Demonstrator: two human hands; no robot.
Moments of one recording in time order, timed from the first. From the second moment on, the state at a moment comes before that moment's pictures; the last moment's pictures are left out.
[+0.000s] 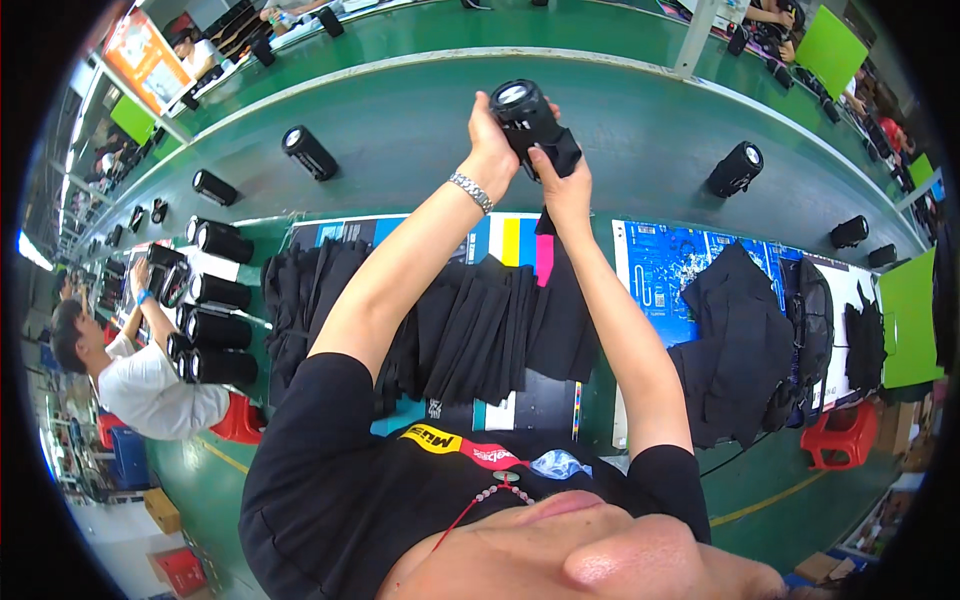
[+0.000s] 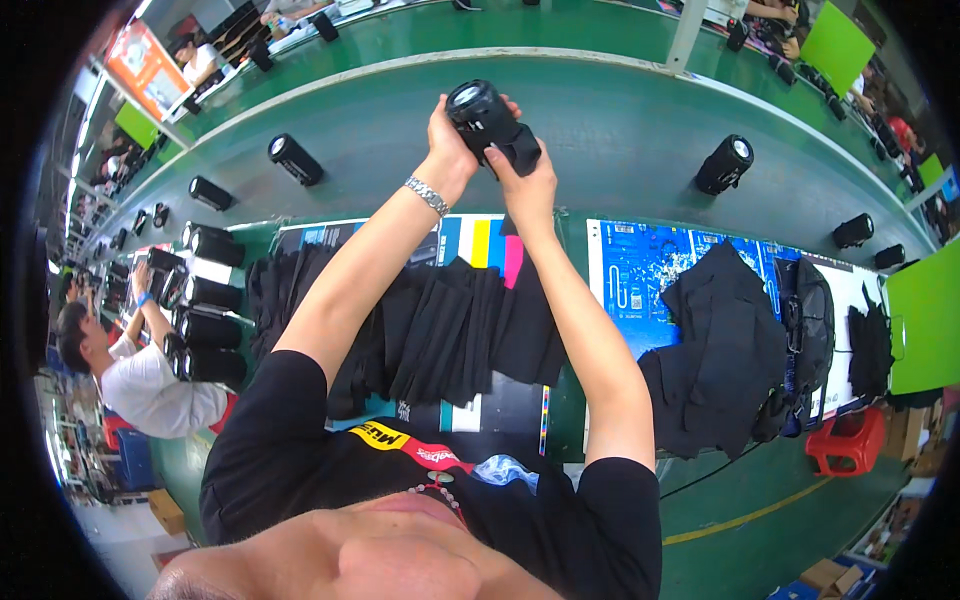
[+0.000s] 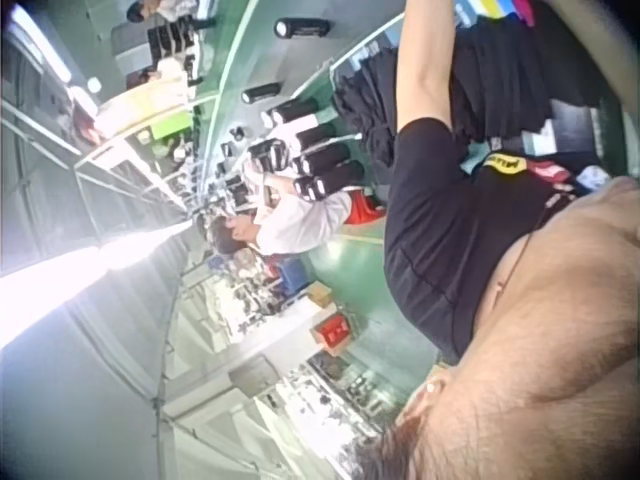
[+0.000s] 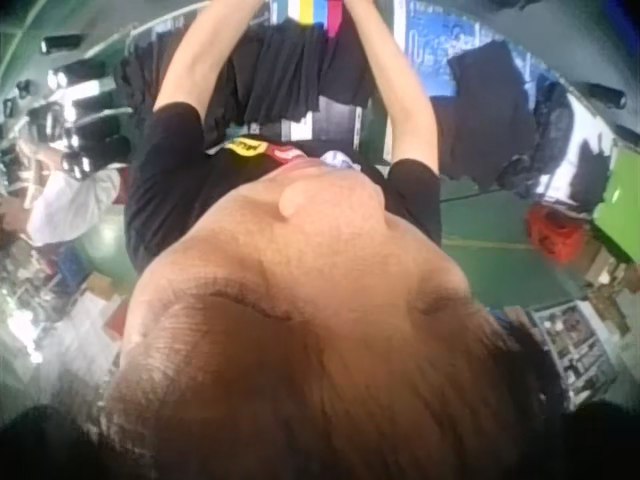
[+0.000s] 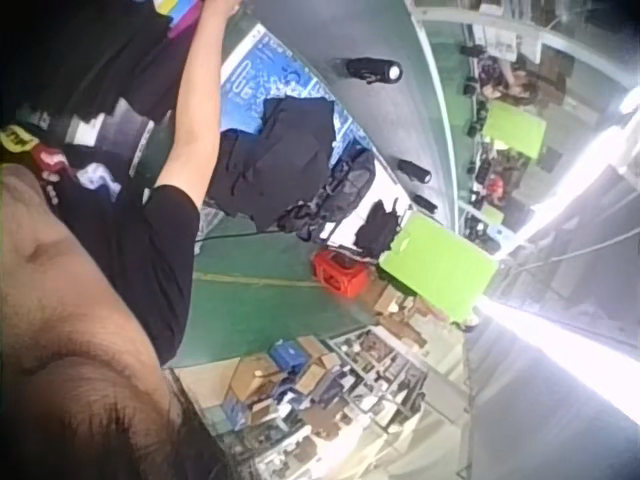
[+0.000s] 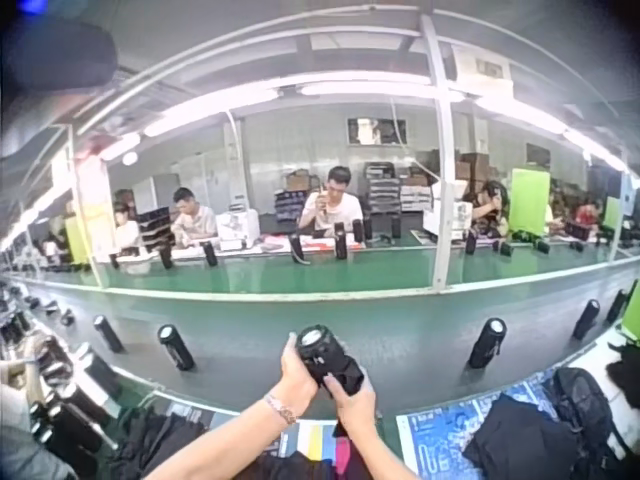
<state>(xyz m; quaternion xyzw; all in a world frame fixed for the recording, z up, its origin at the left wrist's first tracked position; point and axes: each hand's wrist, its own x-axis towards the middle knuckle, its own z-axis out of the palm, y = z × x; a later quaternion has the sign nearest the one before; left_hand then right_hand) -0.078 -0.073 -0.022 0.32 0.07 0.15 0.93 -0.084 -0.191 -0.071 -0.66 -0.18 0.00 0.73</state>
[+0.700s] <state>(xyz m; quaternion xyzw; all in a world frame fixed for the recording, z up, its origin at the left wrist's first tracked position) -0.124 -0.014 -0.068 0.38 0.31 0.14 0.86 -0.041 -0.197 -0.041 -0.83 -0.37 -0.23 0.34</state>
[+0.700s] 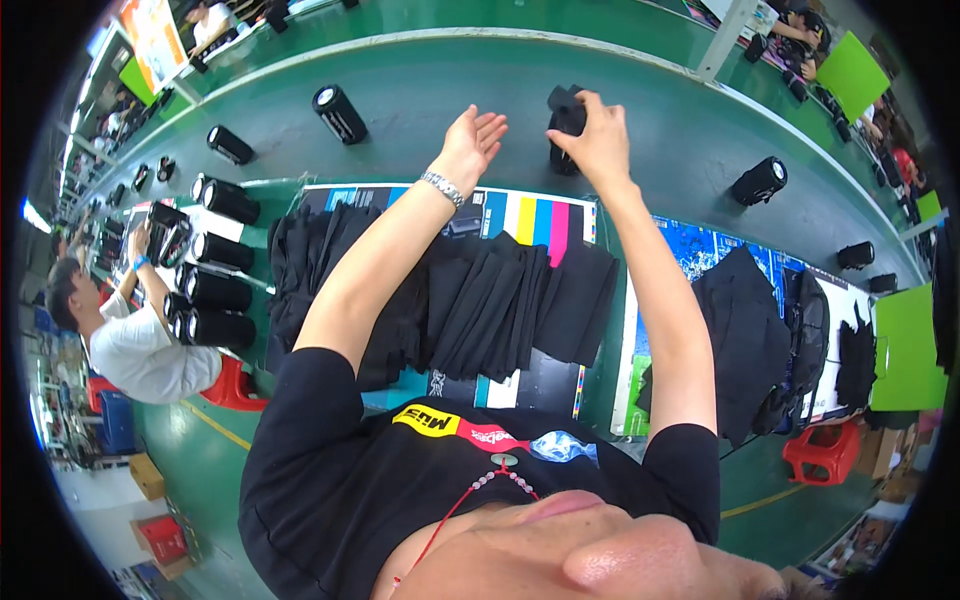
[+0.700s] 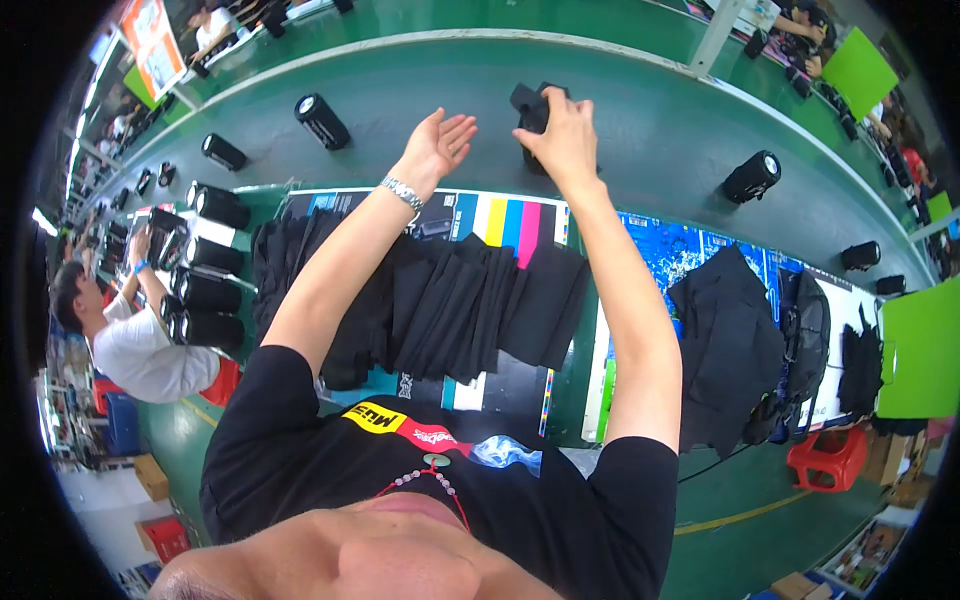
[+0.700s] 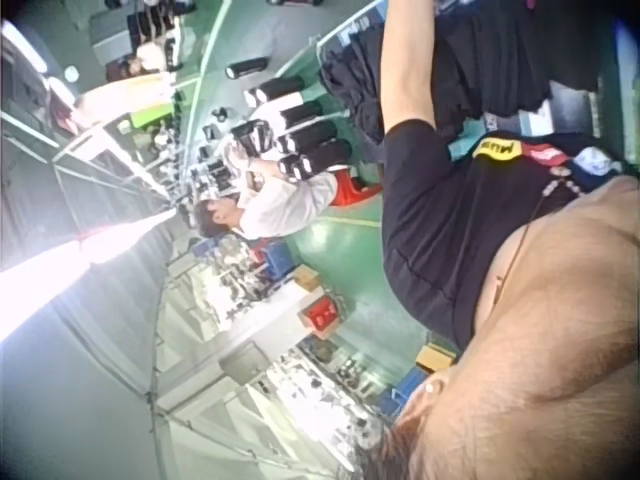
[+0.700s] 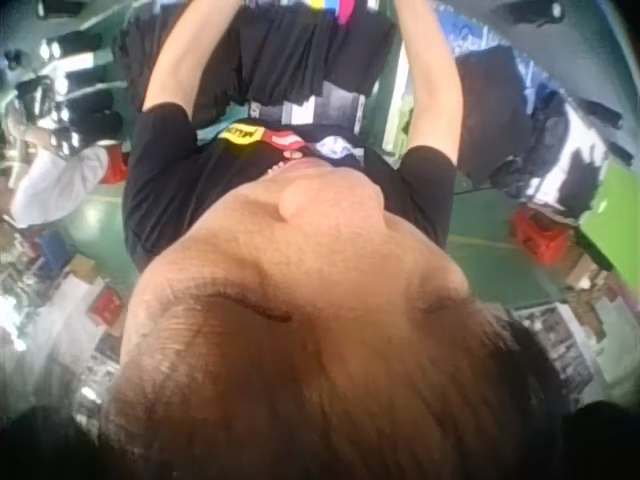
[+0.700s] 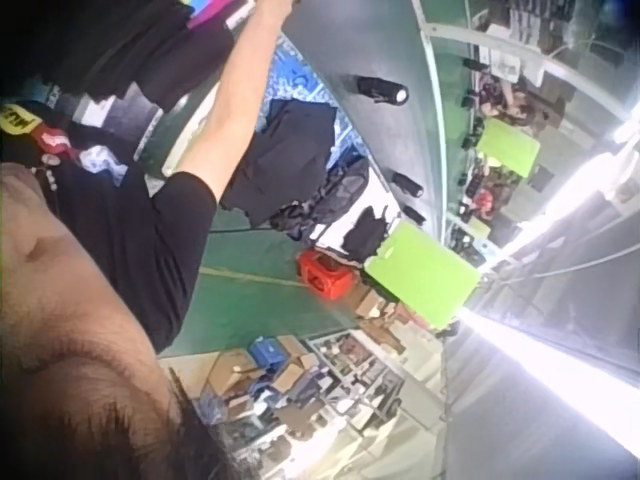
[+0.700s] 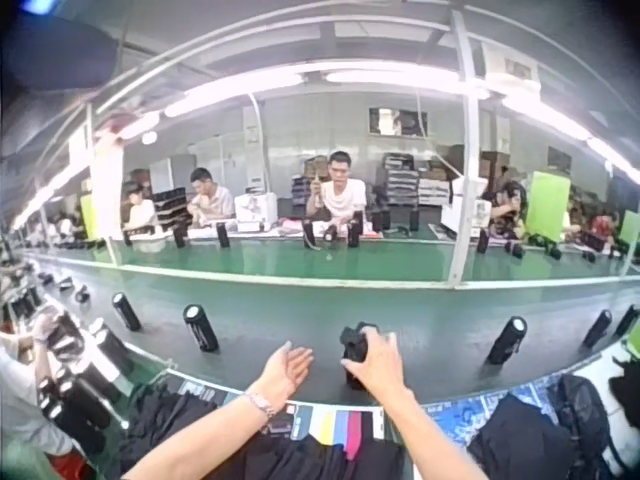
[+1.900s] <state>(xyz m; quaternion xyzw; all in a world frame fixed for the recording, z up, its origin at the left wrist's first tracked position) -0.019 -0.071 0.011 0.96 -0.14 0.08 0.23 0.008 -0.234 -0.079 -0.76 -0.14 0.04 0.63</state>
